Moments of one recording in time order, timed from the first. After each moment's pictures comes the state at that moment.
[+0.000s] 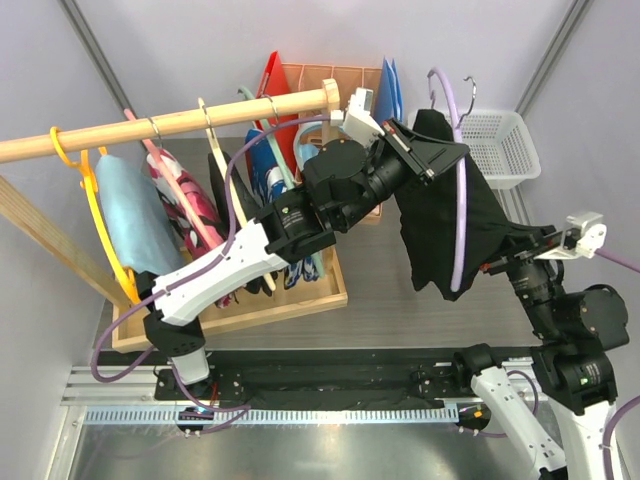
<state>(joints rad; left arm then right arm) -1.18 1.76 2.16 -0.21 -0.30 -1.18 0.27 0.39 1.00 -0.28 -0.11 0.27</state>
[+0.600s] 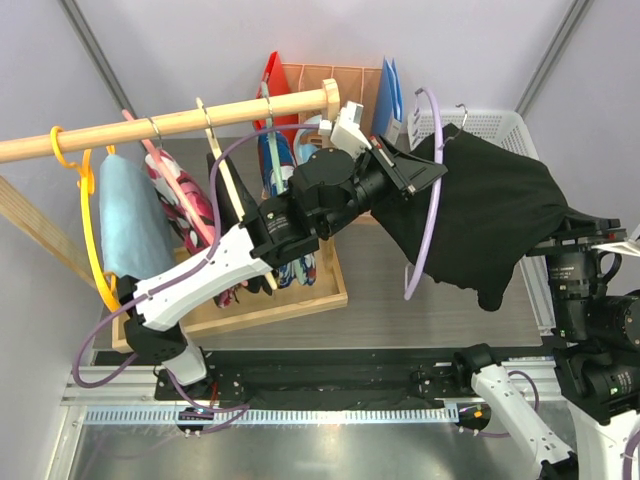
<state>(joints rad) -1.15 1.65 1.97 -0.25 -0.26 -1.14 0.27 0.48 1.23 -0.30 0.17 0.37</state>
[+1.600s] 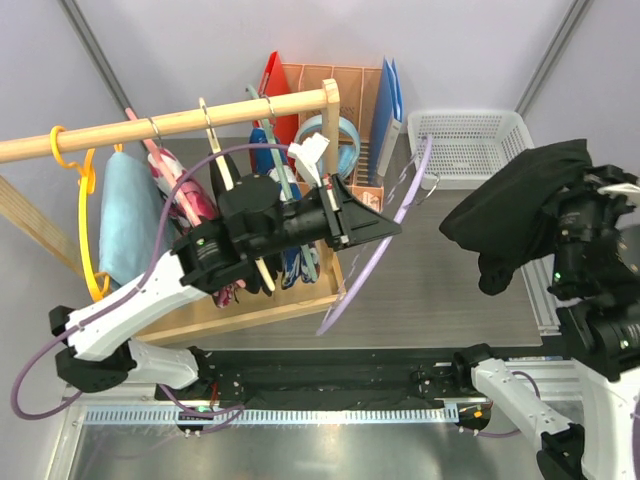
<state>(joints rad) -1.12 1.31 1.61 -0.28 0.09 -1.11 0.27 0.74 1.52 -0.47 0.53 0.24</state>
